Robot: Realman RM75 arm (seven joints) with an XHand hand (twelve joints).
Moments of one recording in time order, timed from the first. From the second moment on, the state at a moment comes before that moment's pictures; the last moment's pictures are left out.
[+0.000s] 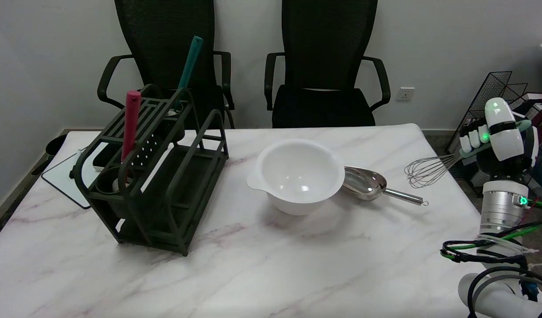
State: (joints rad) arm -0.25 -0.94 1.35 -1.22 -1.86 1.33 1.48
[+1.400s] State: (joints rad) arm -0.07 -0.88 1.23 -1.74 -1.94 0.79 1.44
